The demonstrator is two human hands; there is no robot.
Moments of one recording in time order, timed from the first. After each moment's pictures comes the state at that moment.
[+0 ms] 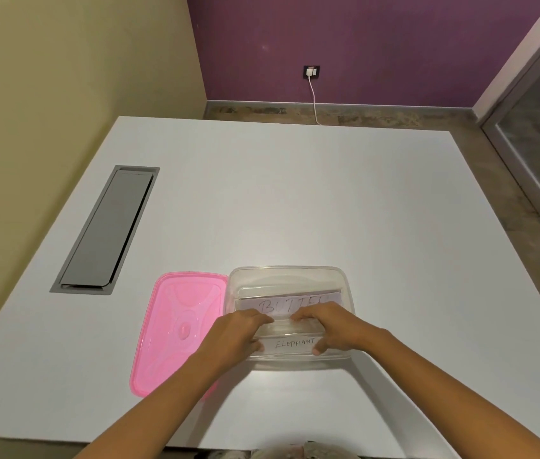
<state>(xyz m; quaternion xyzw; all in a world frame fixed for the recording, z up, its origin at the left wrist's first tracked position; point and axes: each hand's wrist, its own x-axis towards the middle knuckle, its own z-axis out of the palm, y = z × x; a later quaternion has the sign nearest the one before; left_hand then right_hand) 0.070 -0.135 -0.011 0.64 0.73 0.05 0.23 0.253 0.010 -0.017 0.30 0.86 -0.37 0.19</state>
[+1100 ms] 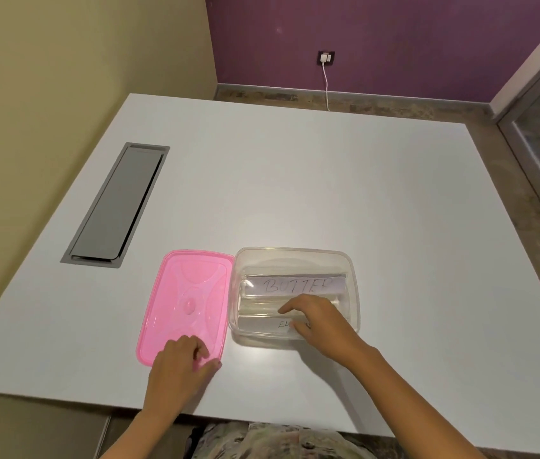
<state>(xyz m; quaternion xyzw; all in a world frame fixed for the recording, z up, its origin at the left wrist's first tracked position) 0.060 -0.260 -0.051 0.38 0.88 0.15 0.25 0.248 -0.050 -0.004 0.30 0.88 -0.36 0.01</state>
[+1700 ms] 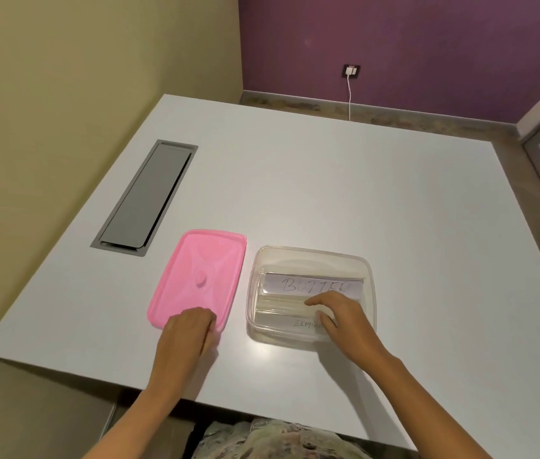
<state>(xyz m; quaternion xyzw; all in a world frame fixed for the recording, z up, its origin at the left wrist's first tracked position) 0.051 -0.258 -0.008 0.48 0.86 0.17 0.07 0.257 -0.050 -0.002 0.33 0.87 -0.37 -0.07</state>
